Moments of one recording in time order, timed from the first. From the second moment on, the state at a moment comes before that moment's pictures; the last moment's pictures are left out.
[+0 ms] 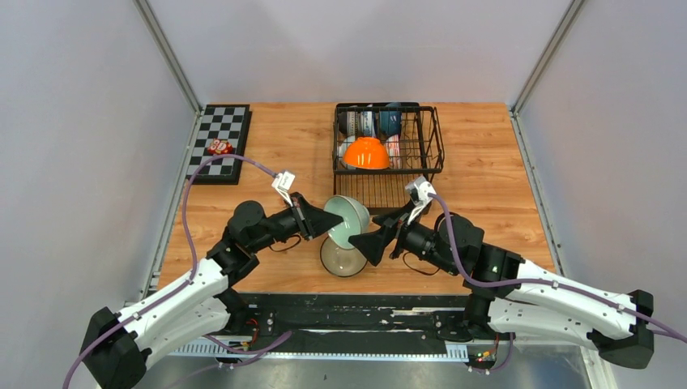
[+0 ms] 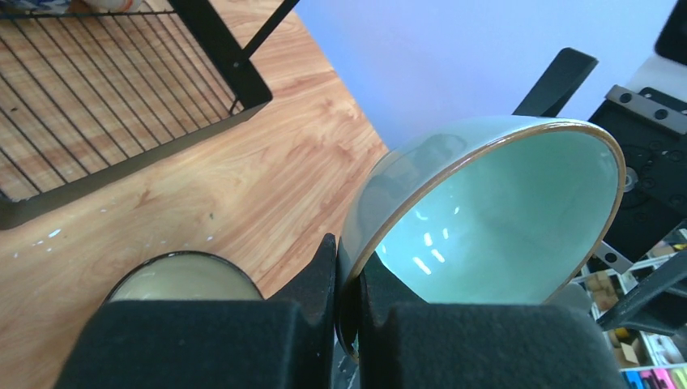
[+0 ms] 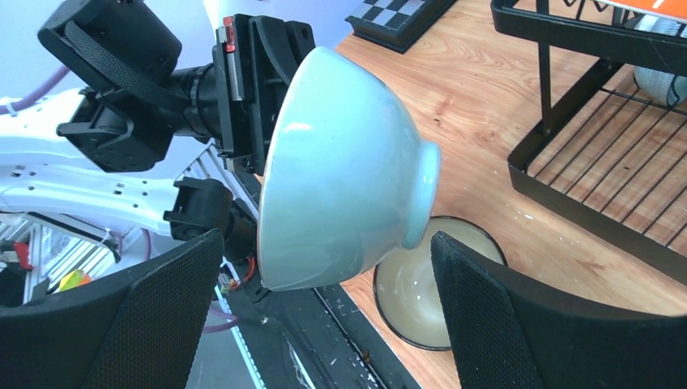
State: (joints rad) left arm -0.68 0.80 0.45 0.33 0.36 -0.80; right arm 1.18 0.73 0.74 -0.09 0.19 0.49
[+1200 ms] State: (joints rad) left arm -0.68 0.79 0.44 0.48 0.39 -0.85; right arm 1.18 0.73 0.70 0.11 0.14 0.47
